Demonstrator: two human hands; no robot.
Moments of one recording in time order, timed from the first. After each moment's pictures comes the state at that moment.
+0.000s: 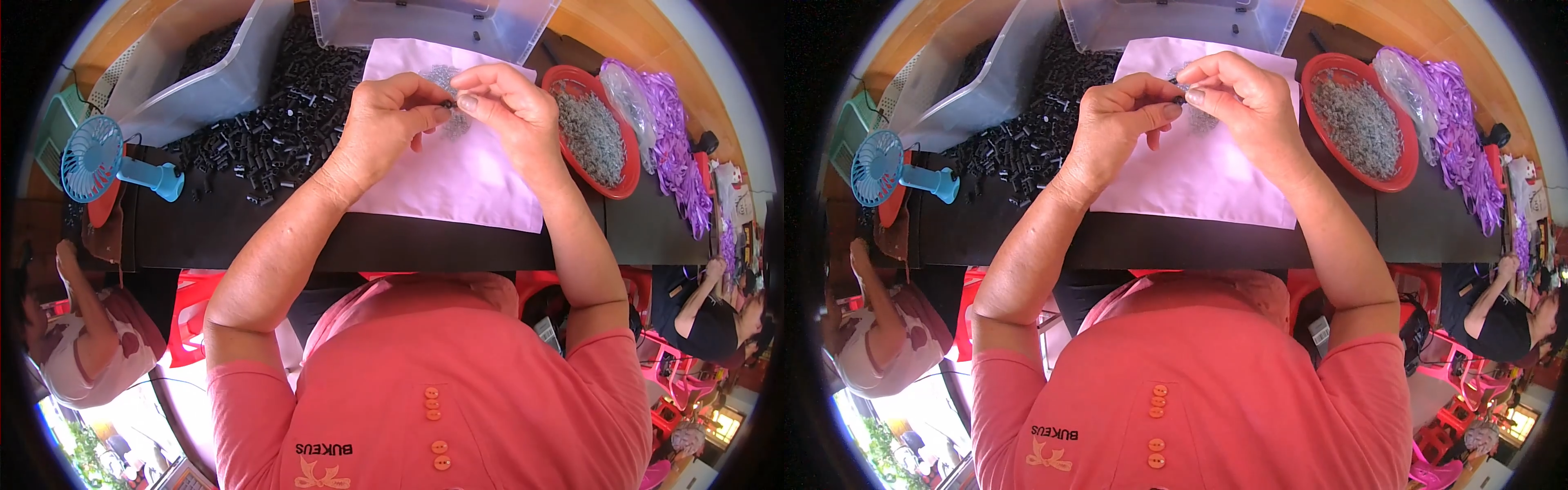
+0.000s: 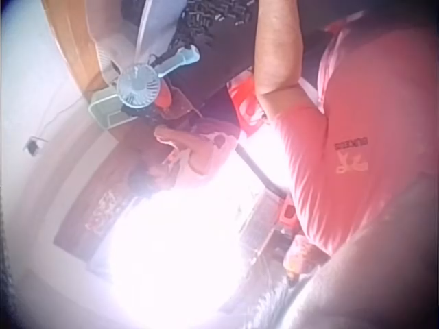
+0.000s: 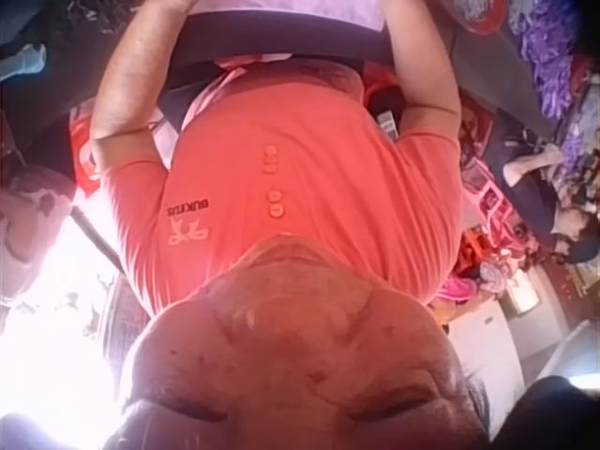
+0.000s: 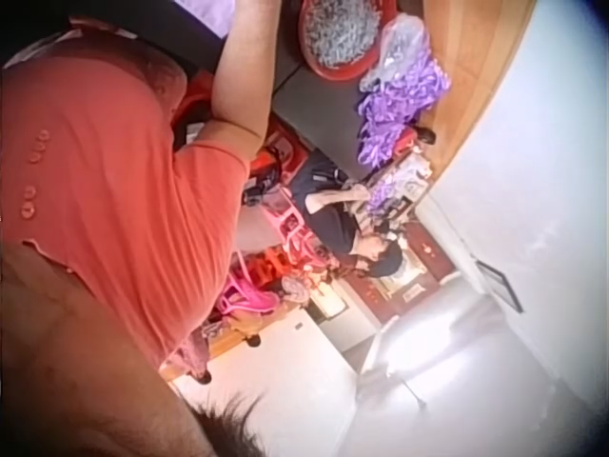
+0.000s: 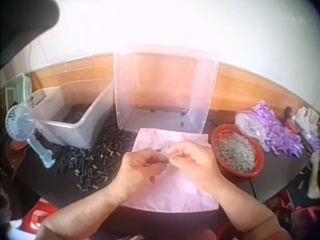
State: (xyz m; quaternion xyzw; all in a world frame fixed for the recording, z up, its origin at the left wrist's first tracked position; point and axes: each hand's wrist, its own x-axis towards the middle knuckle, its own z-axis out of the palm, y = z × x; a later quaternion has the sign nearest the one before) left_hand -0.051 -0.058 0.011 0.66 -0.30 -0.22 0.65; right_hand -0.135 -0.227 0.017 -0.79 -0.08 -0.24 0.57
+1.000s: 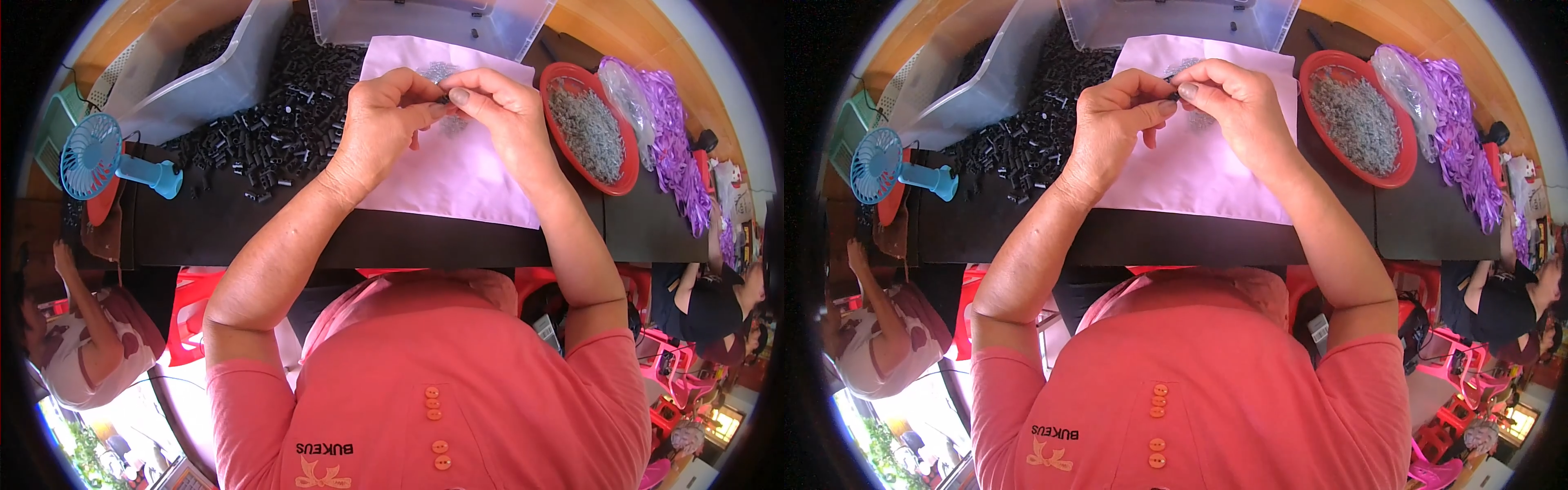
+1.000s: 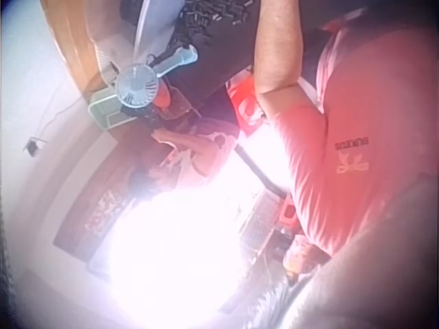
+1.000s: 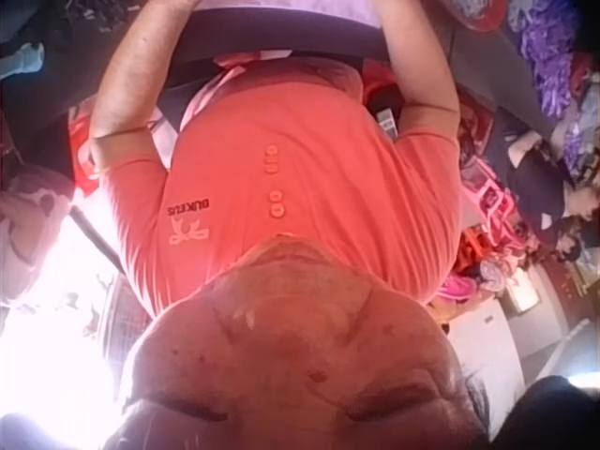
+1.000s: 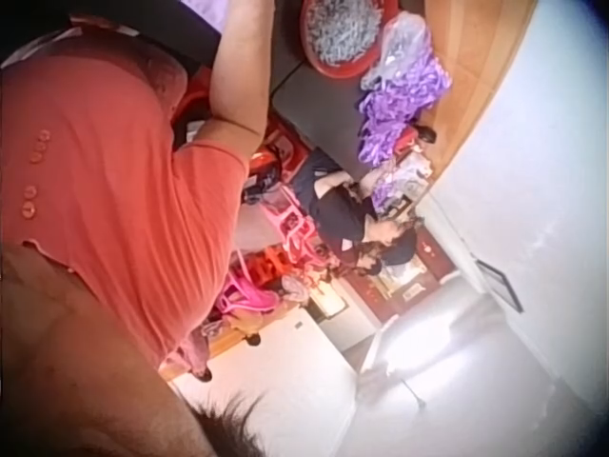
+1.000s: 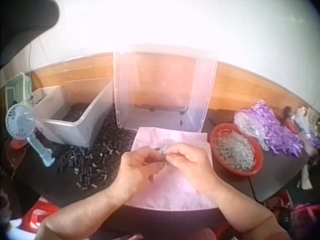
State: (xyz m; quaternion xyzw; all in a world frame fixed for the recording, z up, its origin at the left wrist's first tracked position) left_hand -0.054 -0.059 0.006 0.65 -0.28 -0.21 0.67; right_hand -0.137 -0.218 0.018 -0.77 0.00 -0.17 0.61
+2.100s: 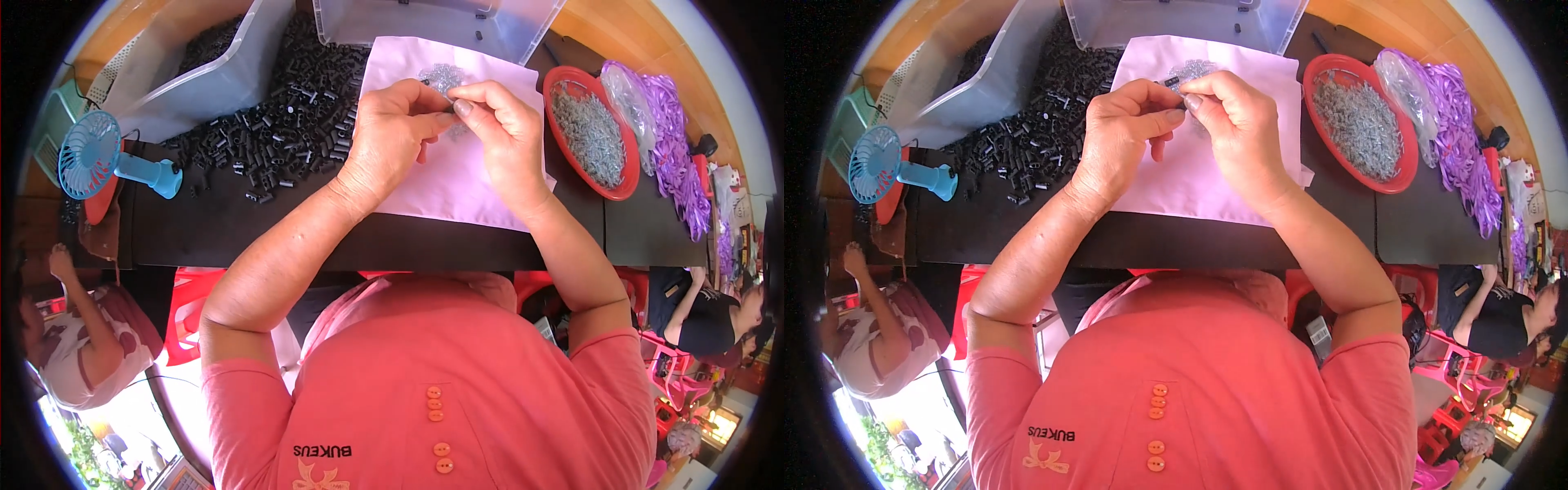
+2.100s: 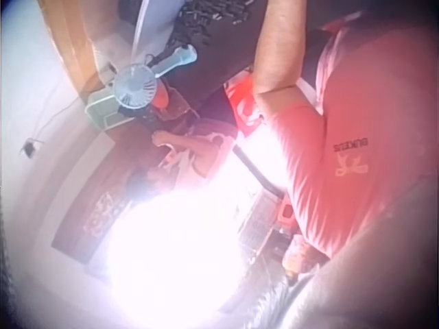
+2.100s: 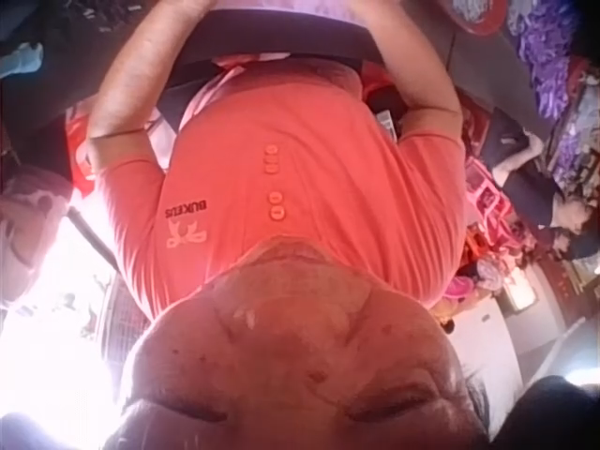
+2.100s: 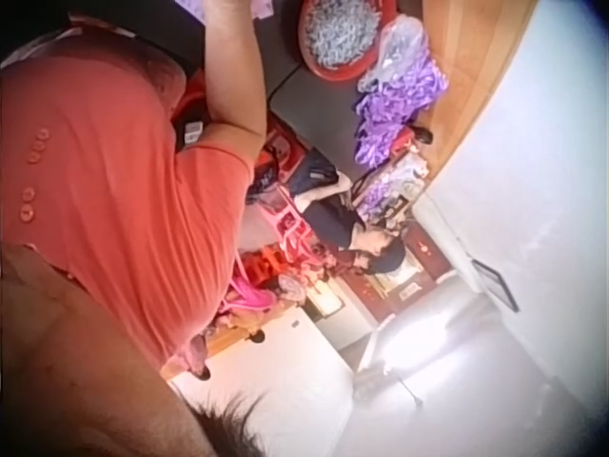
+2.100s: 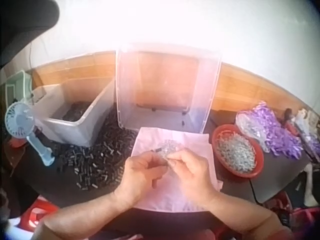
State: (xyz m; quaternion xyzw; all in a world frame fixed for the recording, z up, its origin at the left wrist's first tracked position) left_hand -0.064 -0.062 0.006 0.64 -0.23 -0.23 0.69; right_hand -0.138 -0.207 -0.003 -0.80 -0.02 -0.31 0.51
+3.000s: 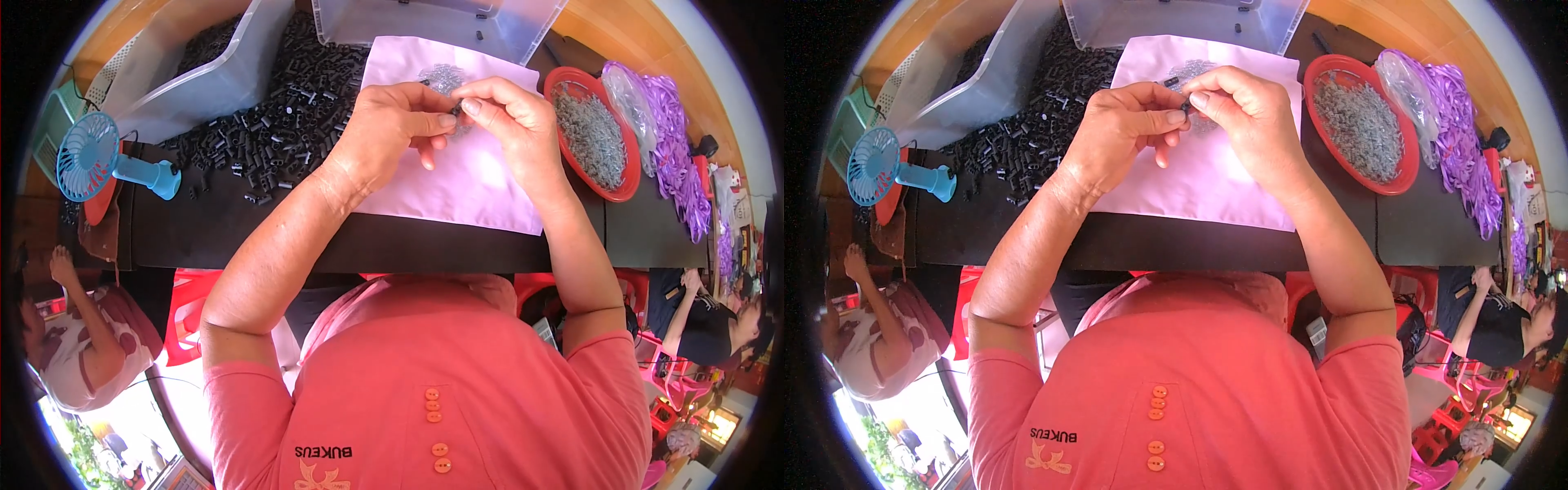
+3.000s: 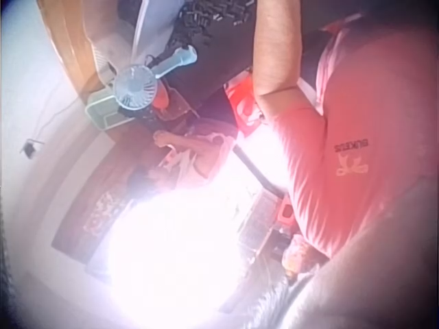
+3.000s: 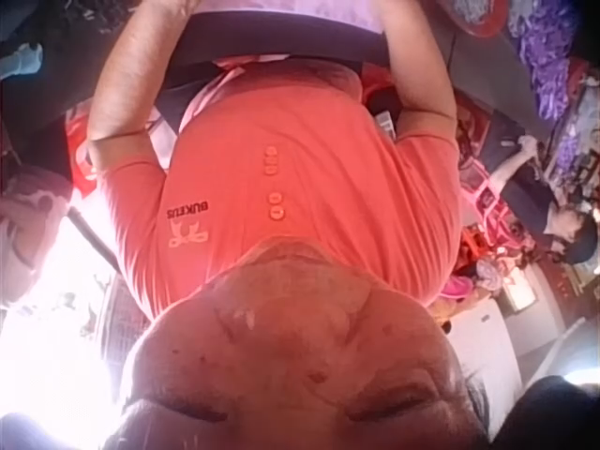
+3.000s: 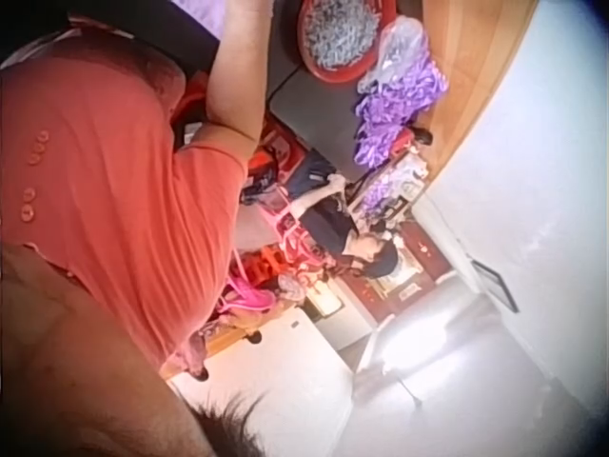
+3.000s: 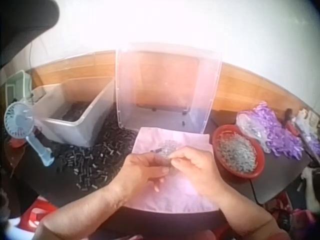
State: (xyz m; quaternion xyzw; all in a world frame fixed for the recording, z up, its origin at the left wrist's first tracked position) left_hand -0.051 -0.056 0.011 0.56 -0.22 -0.37 0.71; right_hand -0.142 -0.223 0.014 -0.80 -0.02 -0.20 0.57
